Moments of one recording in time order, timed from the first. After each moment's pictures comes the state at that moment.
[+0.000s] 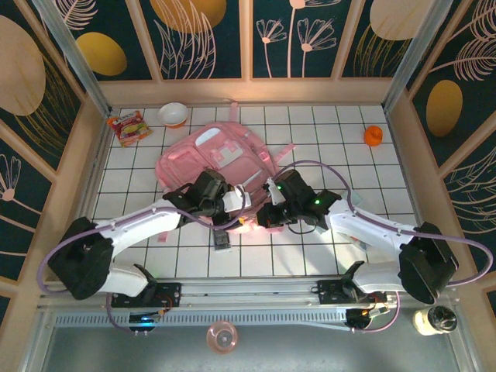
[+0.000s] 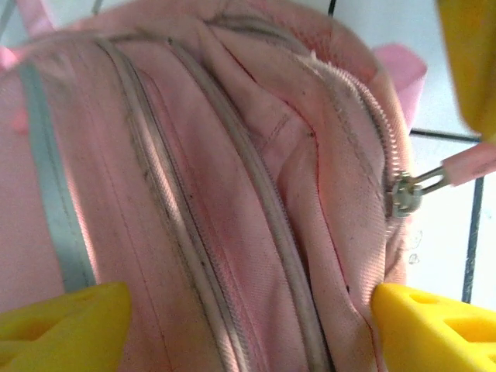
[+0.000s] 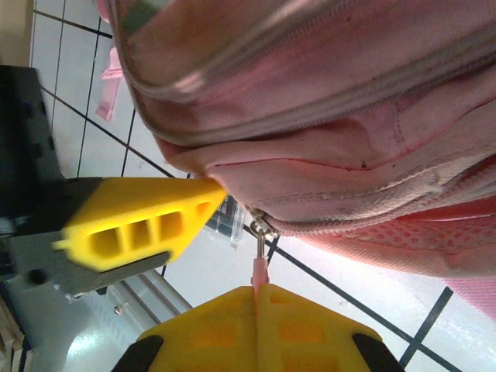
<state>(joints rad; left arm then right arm) -0.74 1.41 0.78 -0.24 0.22 0.56 0.81 1.28 0.79 -0.41 -0.41 0.60</state>
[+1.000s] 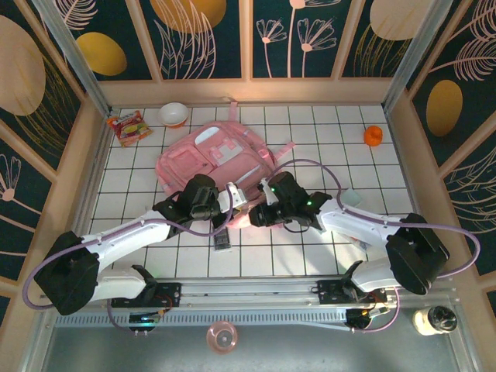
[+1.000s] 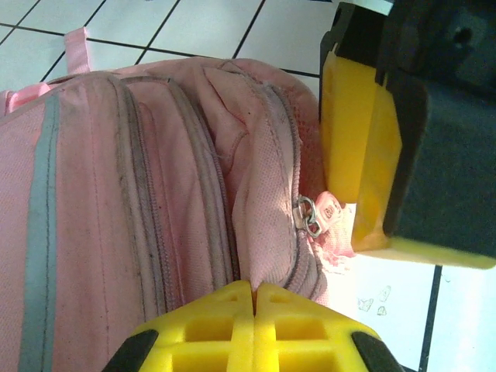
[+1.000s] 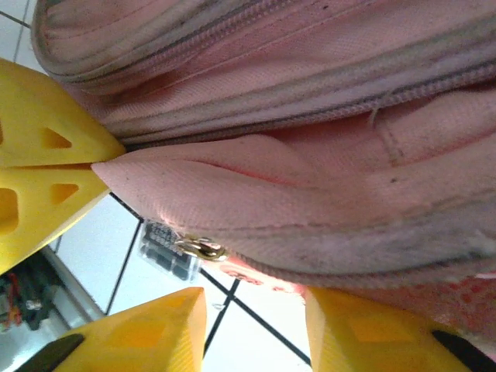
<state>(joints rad) -0.74 1.26 0.66 -0.07 0.27 0.38 0.84 1.36 0.77 -0.29 -0.29 0.51</state>
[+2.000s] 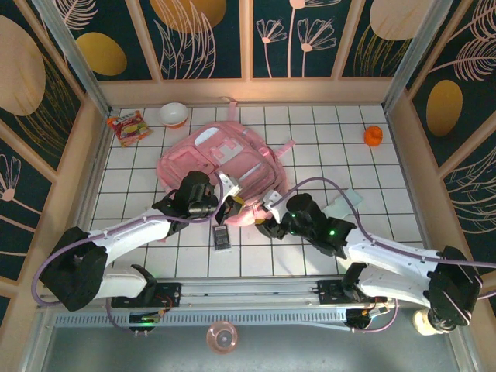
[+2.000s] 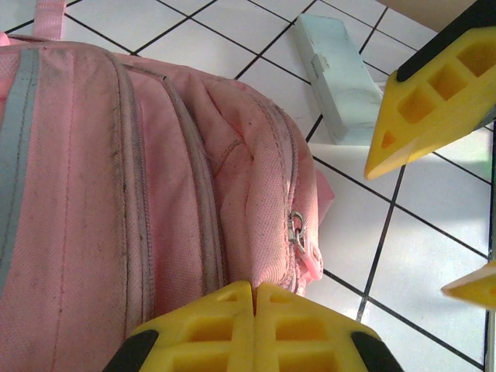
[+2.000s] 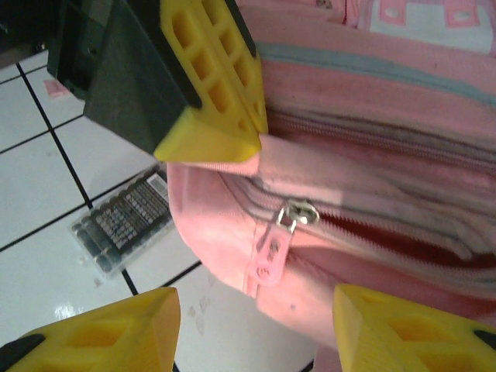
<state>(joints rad) -0.67 1.30 0.62 0.10 0.47 0.00 0.96 1.02 0.51 -0.02 -0.02 -0.04</state>
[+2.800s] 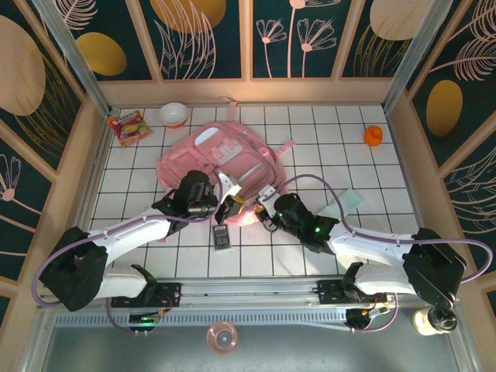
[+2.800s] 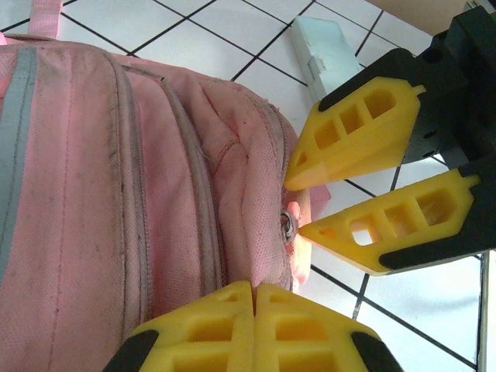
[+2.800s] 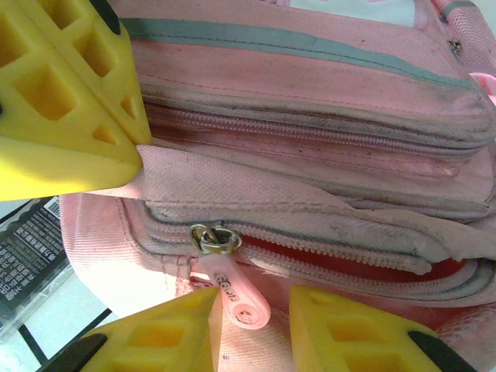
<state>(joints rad) -0.67 1.30 0.62 0.10 0.49 -0.01 0.98 1.20 0.52 0.10 0.18 0.02</state>
